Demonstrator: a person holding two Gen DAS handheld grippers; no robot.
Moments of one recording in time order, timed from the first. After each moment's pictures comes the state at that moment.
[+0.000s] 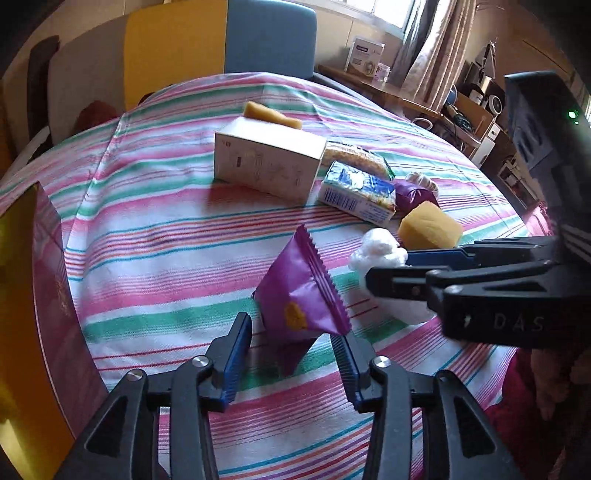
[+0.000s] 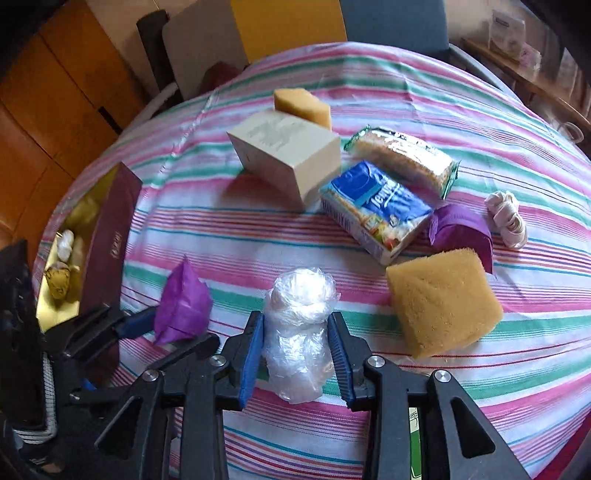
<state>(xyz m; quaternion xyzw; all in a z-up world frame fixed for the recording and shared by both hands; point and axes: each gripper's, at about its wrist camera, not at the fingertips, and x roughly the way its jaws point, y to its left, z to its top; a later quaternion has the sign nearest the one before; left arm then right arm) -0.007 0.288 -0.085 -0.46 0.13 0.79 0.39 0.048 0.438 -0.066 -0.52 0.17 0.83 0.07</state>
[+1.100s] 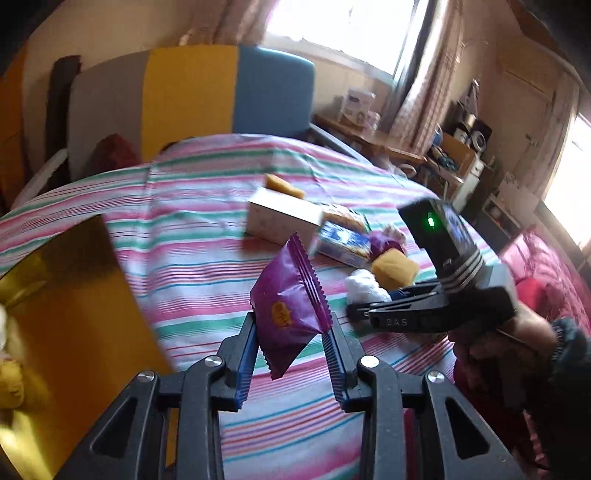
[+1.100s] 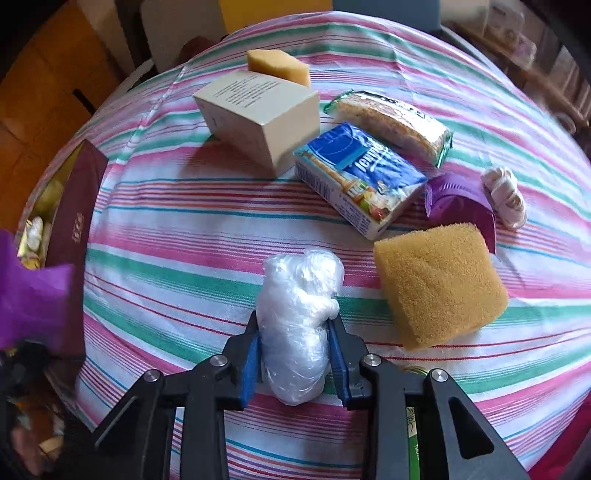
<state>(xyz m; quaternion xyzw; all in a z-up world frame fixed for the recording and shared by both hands) 0.011 0.203 -0.009 -0.39 0.06 0.82 0.40 0.041 0.440 -0.086 -0.56 0.14 0.81 0.10</state>
